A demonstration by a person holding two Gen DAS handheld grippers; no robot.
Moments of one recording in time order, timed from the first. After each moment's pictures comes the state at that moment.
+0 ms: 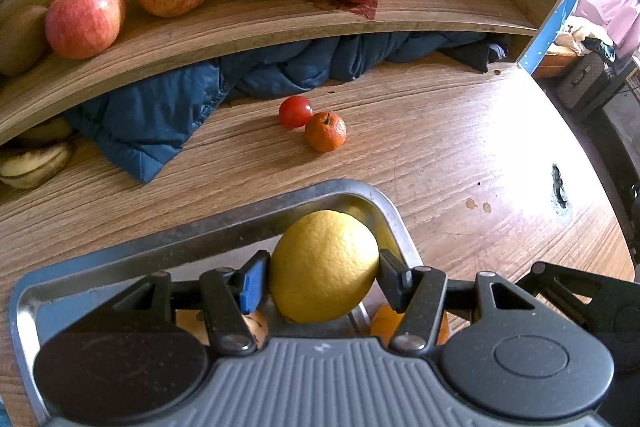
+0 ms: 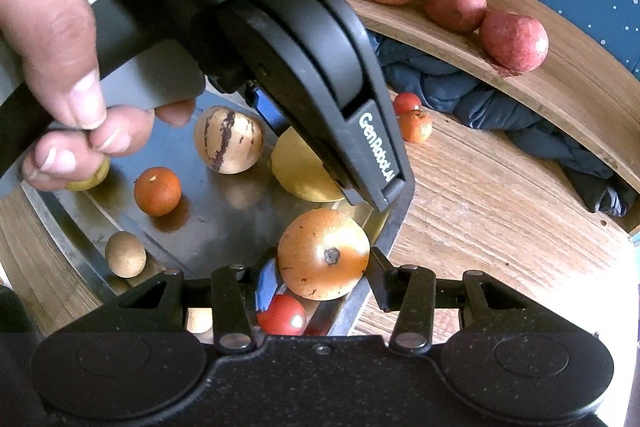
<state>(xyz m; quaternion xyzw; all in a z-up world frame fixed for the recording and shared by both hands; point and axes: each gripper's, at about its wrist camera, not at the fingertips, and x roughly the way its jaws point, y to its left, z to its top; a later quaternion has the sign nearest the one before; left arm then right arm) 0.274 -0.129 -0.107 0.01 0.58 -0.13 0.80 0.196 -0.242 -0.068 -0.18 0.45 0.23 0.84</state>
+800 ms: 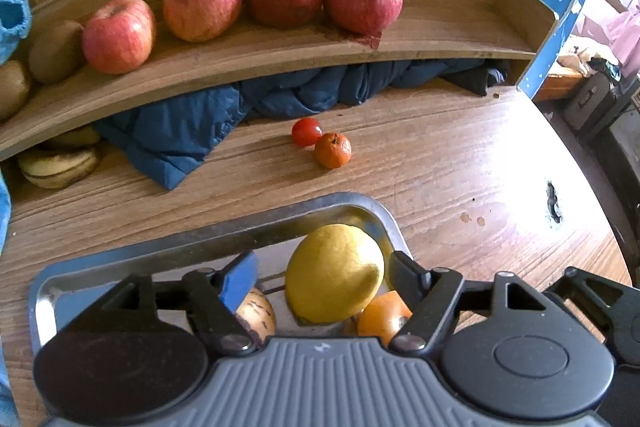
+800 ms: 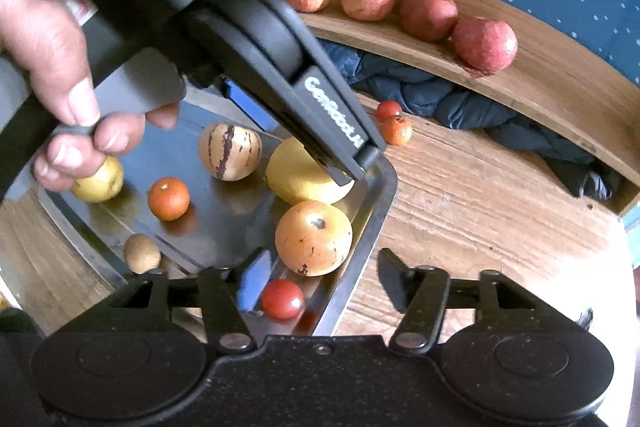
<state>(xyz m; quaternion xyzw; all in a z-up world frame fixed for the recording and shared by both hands) 0.260 -0.123 -0.083 0.00 0.55 -0.11 0.83 0.175 -0.255 -0.047 -0.13 0.43 0.23 0.86</state>
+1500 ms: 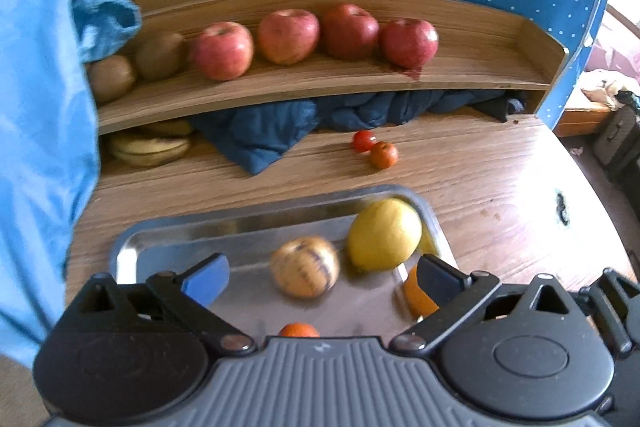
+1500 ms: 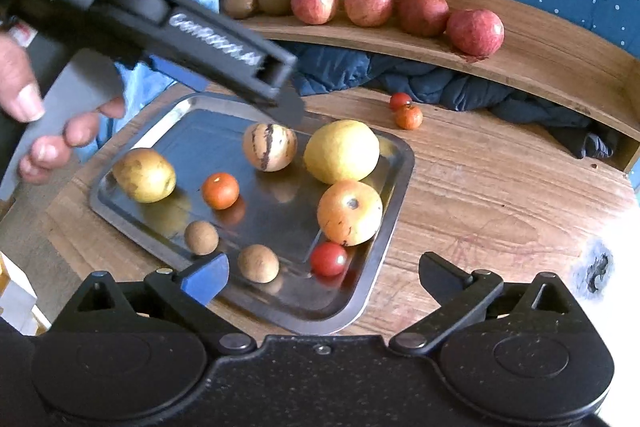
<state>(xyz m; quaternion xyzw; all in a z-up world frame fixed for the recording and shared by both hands) 0.196 -0.086 -0.040 0.00 0.51 -0.04 0.86 0.133 -0.265 -0.031 -0.08 0.44 0.24 0.86</state>
